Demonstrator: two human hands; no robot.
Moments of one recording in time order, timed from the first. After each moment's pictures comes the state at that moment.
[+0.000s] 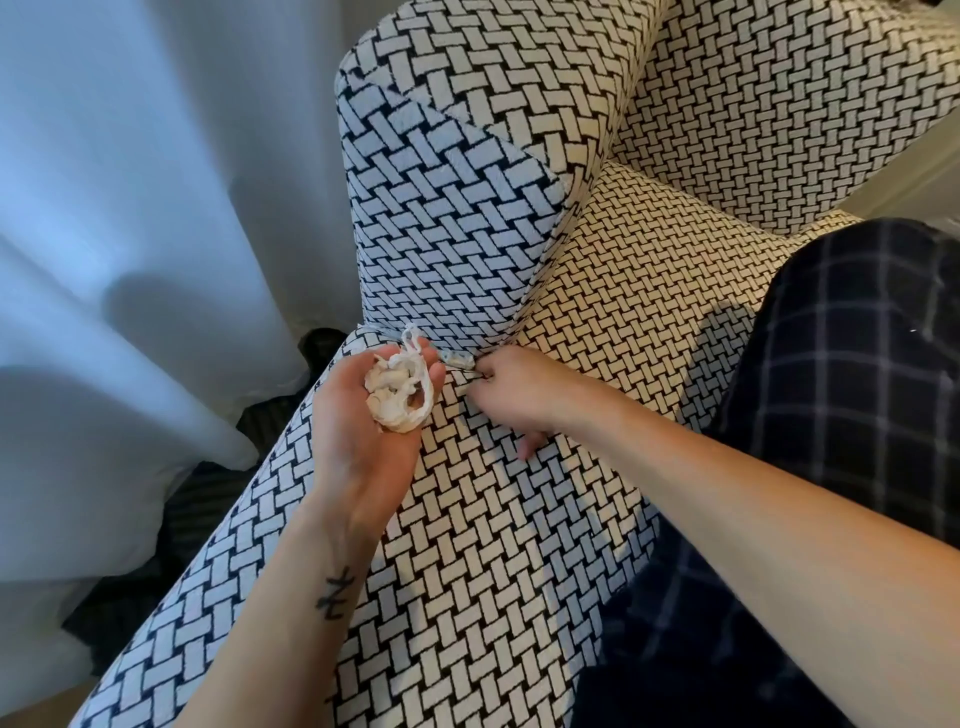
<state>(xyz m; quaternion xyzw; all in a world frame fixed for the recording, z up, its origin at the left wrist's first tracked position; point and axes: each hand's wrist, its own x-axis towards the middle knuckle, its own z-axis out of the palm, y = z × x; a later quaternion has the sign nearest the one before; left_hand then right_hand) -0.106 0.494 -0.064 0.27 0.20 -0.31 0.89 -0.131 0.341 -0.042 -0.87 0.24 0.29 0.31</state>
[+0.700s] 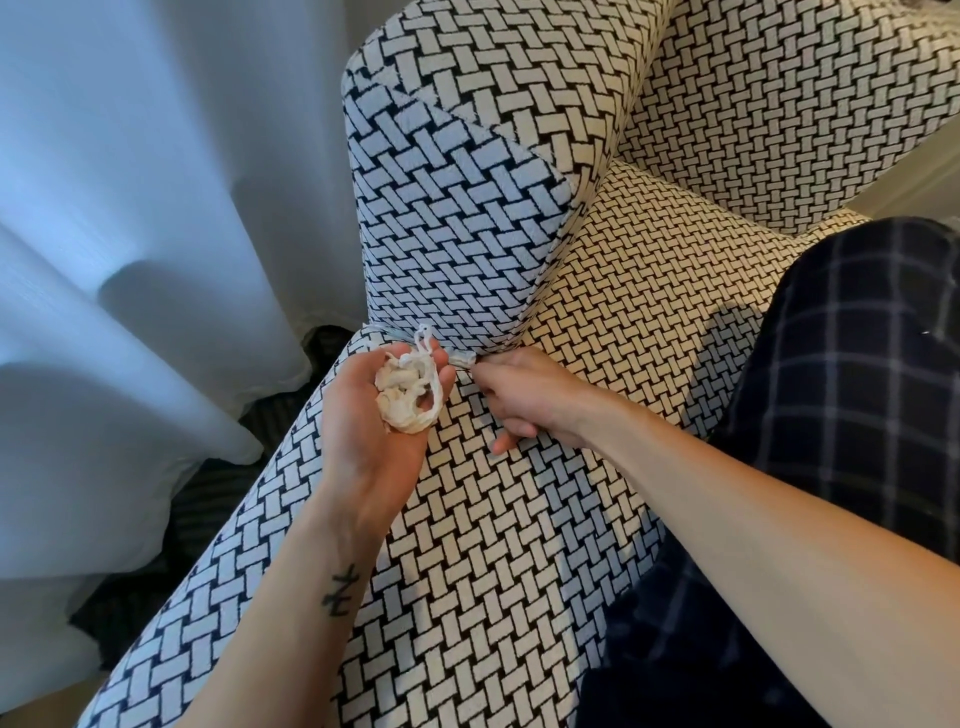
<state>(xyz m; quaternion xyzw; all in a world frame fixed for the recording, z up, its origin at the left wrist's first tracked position) -0.104 0.493 -0.065 0.29 0.20 -0.31 0.88 -0.137 0.336 -0.053 -0.74 0.28 0.25 0.55</state>
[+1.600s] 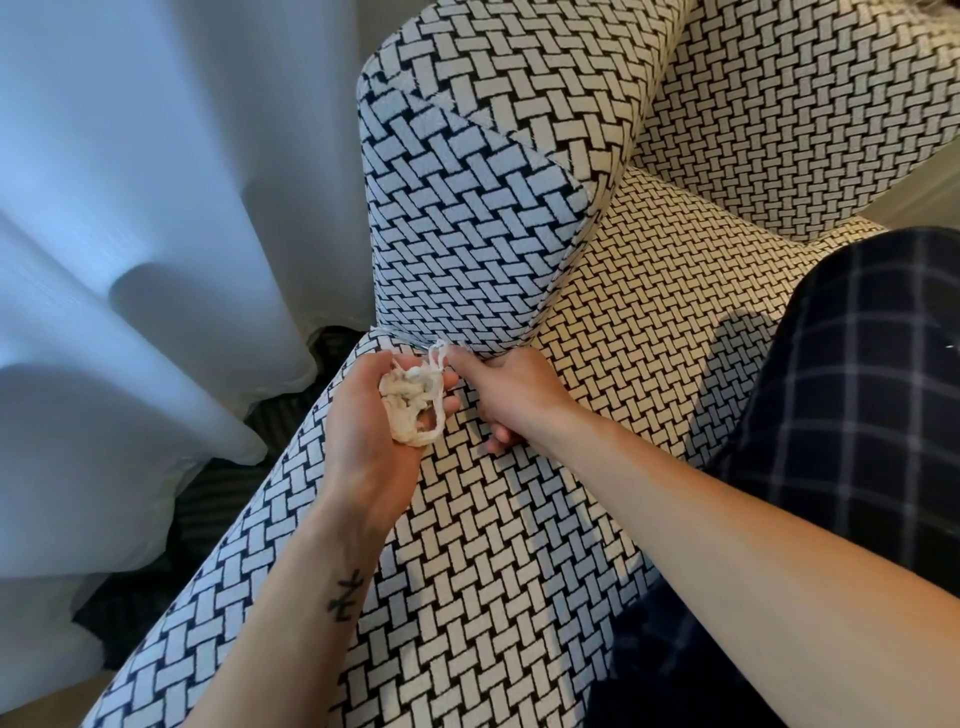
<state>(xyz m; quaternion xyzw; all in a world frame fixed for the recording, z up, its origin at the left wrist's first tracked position) -0.104 0.496 -0.060 0.42 0.18 -0.30 0.84 -0.127 0.359 -0.065 -0.77 0.37 0.12 0.51</state>
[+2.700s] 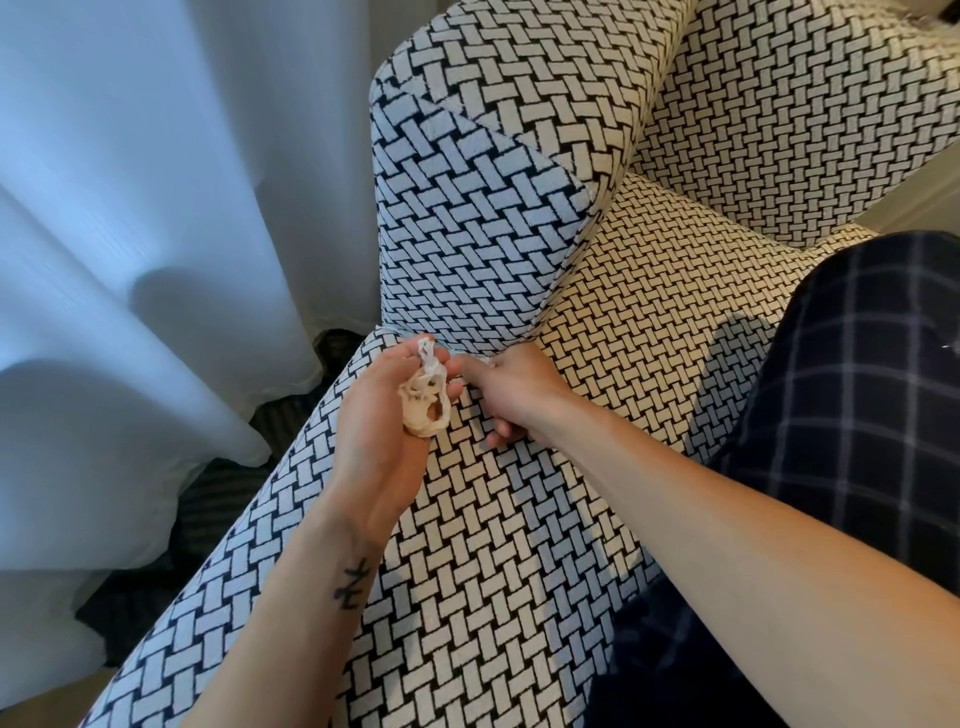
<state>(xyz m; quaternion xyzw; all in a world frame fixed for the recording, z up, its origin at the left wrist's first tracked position) -0.105 0.494 -0.064 0.41 0.14 -0.30 0.85 -0.122 0.357 -0.068 -0.79 0.36 0.15 0.47</state>
